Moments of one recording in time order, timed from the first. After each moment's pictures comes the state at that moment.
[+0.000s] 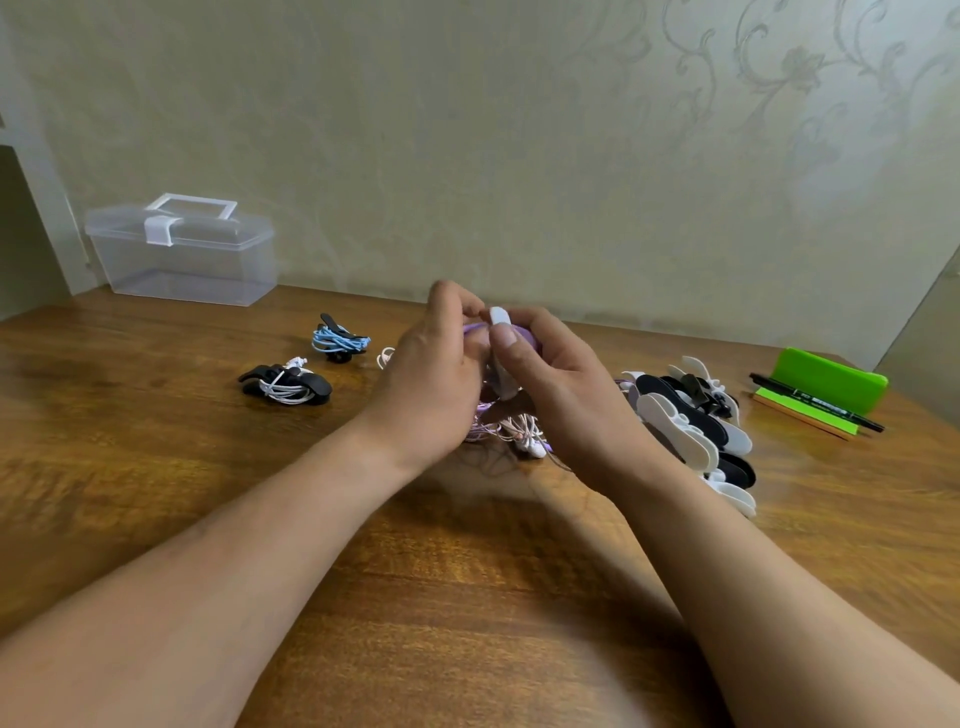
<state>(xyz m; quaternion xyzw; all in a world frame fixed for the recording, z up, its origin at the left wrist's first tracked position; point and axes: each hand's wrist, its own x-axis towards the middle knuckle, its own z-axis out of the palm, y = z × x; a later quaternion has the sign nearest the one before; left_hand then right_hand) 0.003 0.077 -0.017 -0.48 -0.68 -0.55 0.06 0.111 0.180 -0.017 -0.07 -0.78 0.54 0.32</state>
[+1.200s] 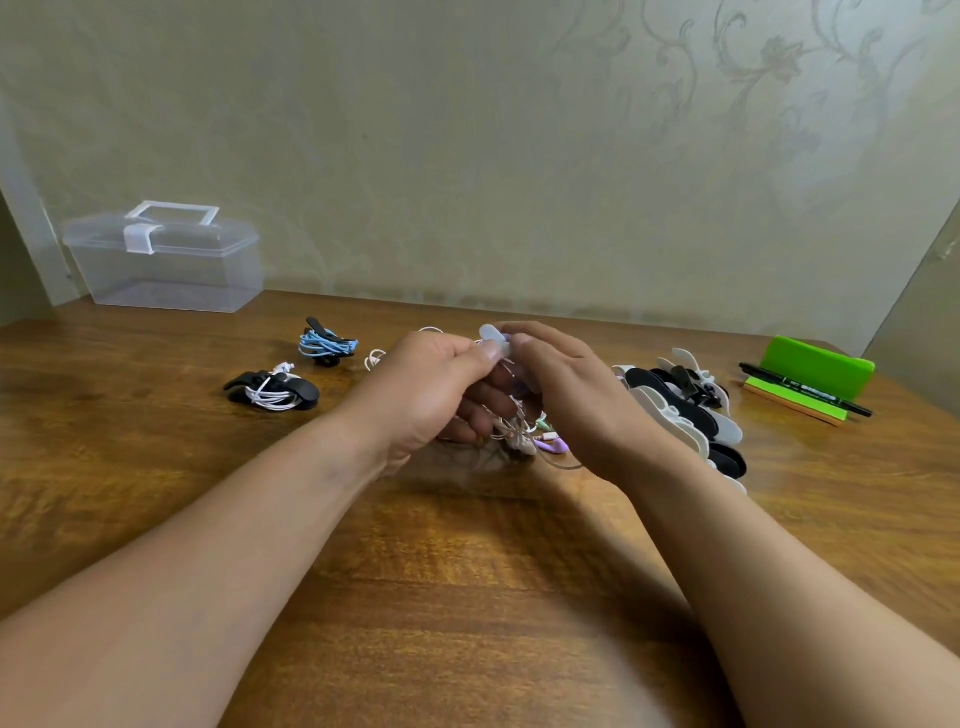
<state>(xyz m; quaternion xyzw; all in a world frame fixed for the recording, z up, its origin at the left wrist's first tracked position) 0.005 0.080 -0.013 -0.41 -0.64 -0.58 -0.27 0.117 0.199 -0.015 -0.16 -0.79 0.51 0.29</state>
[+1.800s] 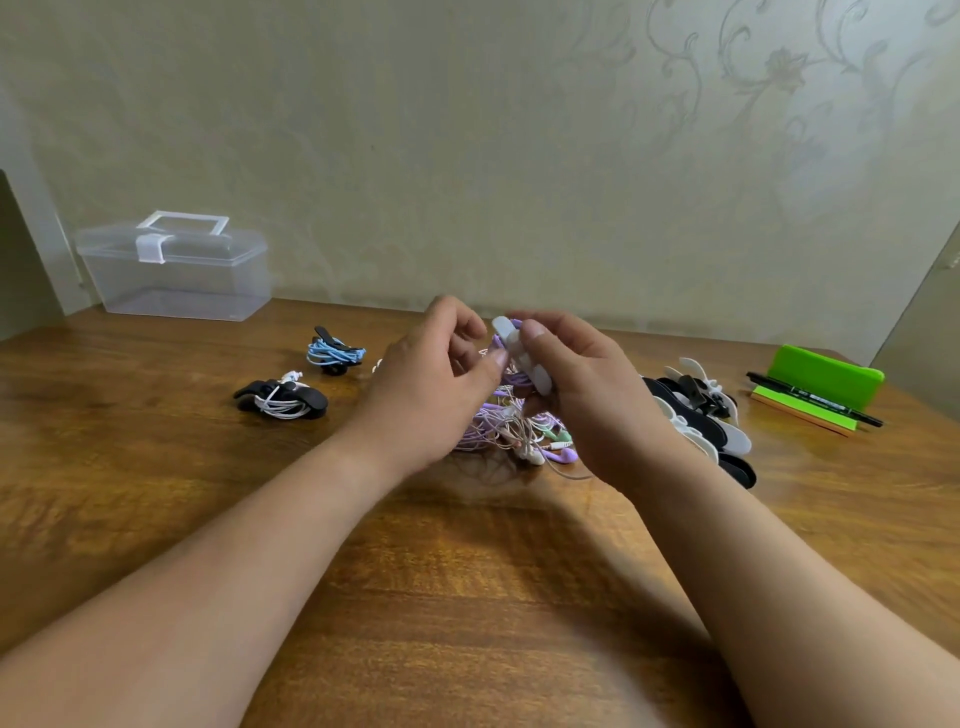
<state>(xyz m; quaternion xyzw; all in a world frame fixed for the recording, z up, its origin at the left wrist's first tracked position) -0.009 0.078 -0.022 -0.49 -0.69 -0.53 0.04 0.114 0.196 -0.011 -0.15 -0.71 0.60 0.34</state>
